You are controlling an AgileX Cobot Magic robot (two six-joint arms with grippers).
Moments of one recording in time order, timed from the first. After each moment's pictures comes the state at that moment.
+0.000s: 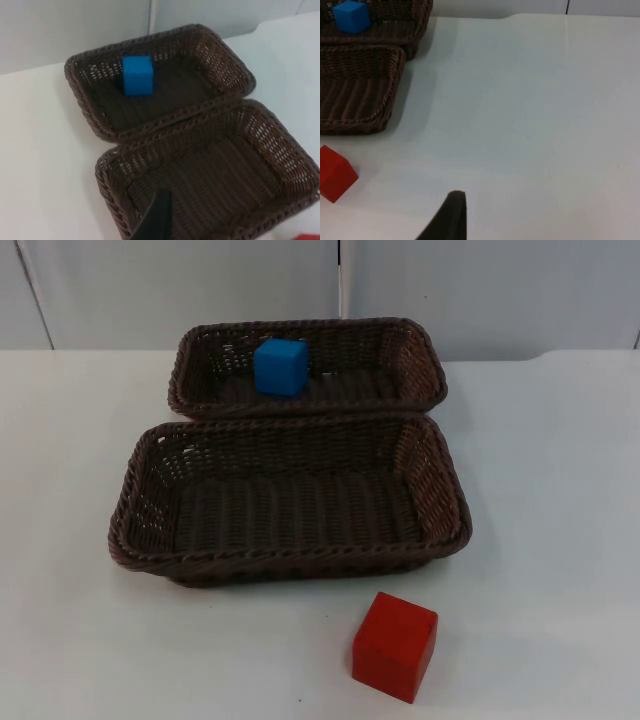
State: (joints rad) right arm 0.12 0.00 -0.52 0.00 1.08 -0.01; left arm -0.24 0.97 -0.85 -0.41 0.58 0.34
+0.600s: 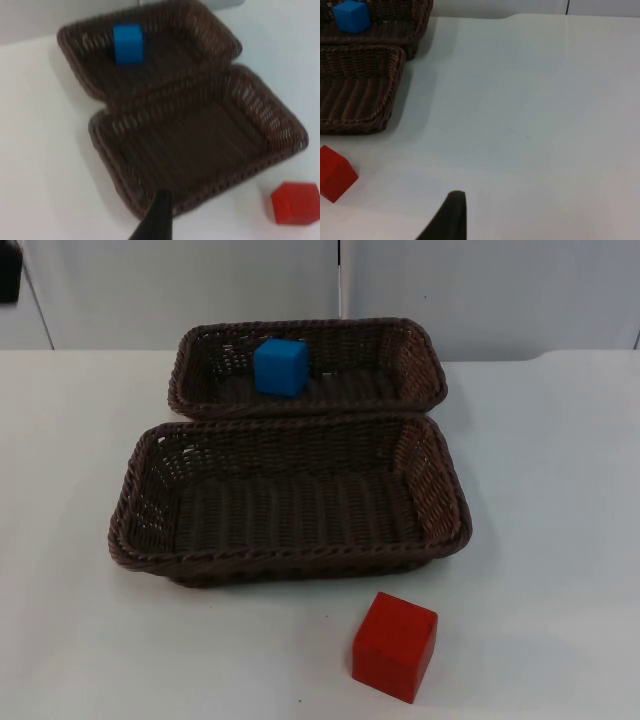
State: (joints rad) right arm 0.12 0.00 -0.52 0.00 1.08 -0.01; left arm -0.24 0.76 -0.72 -0.36 0.70 0.29
